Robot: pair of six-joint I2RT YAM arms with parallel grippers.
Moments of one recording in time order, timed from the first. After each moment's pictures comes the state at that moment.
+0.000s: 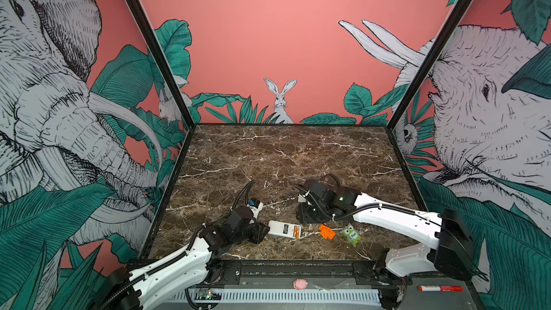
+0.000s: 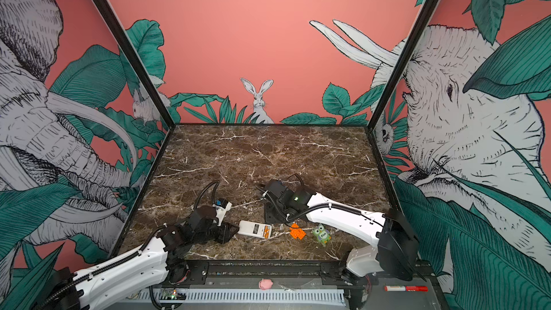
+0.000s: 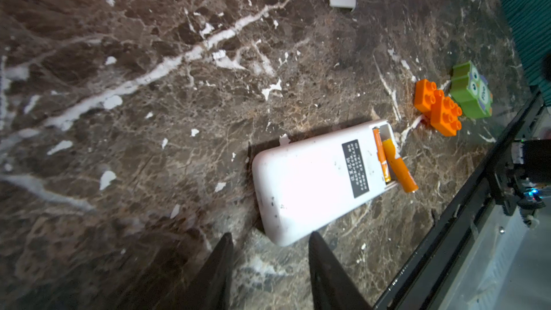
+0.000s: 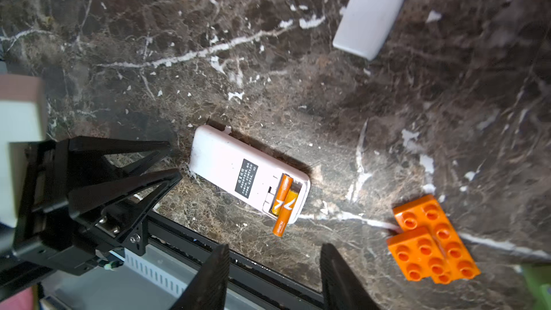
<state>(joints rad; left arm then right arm) -0.82 0.76 0.23 -0.29 0.18 -0.56 1.03 1.38 1.03 -0.75 -0.04 0.80</state>
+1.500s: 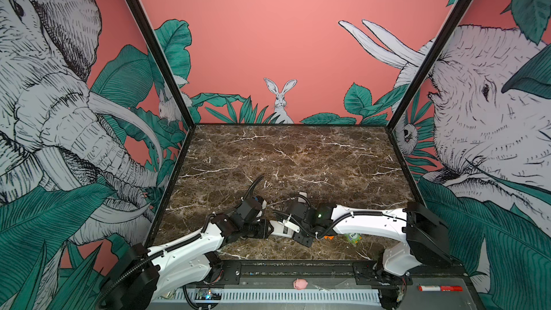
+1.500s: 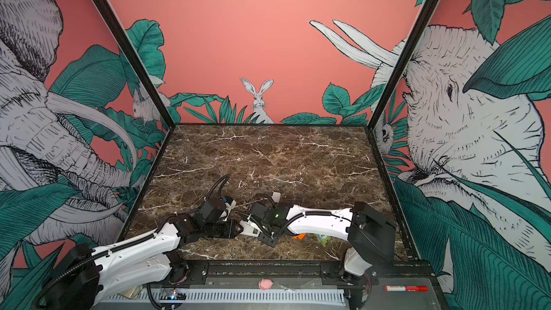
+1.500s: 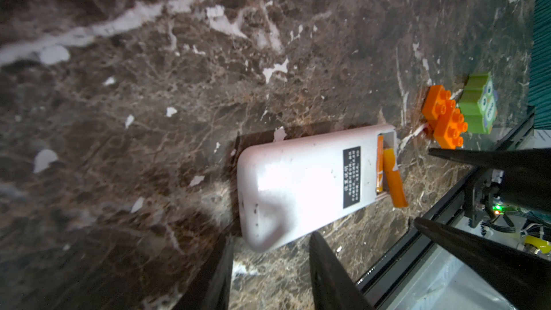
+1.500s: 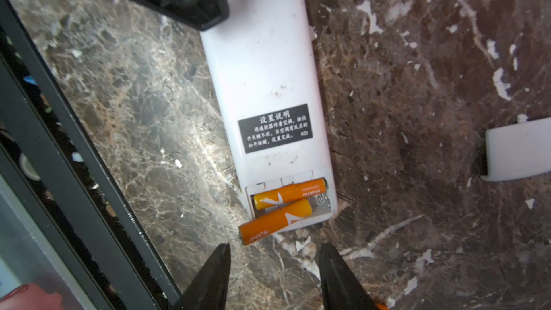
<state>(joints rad) -0.82 1.00 0.36 -0.33 0.25 -0.70 1.20 1.57 0.97 -0.68 0.04 -0.02</state>
